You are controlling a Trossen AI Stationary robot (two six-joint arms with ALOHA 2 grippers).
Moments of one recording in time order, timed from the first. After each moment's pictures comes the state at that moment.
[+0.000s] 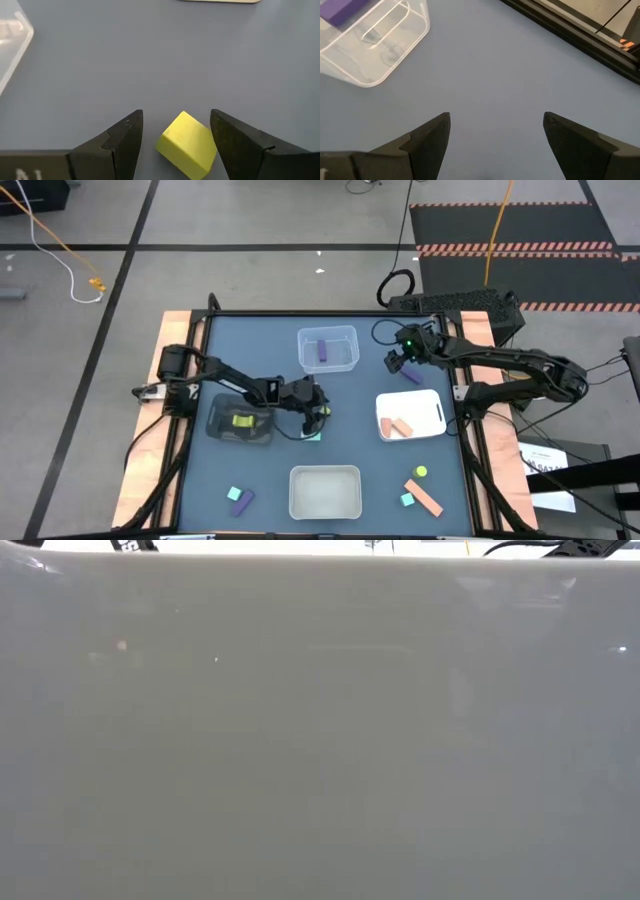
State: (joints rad) left arm 0.01 1.93 0.83 0.39 0.01 -0.08; right arm -0.53 1.16 0.57 -0.34 0.28 0.29
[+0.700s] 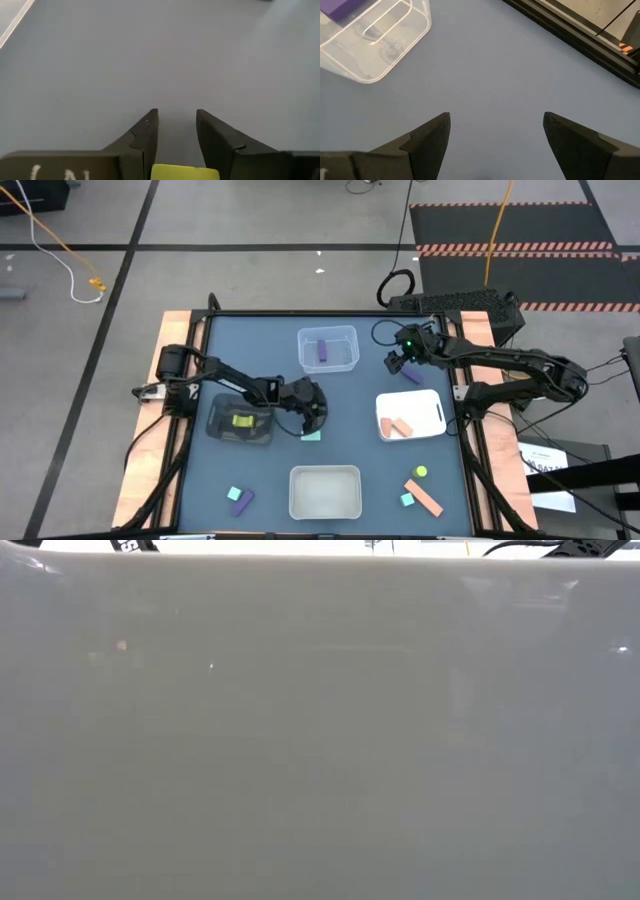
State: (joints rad) left arm 0.00 1.93 0.82 0.32 0.03 -0.23; right arm -0.52 1.16 0.57 -0.34 0.28 0.26
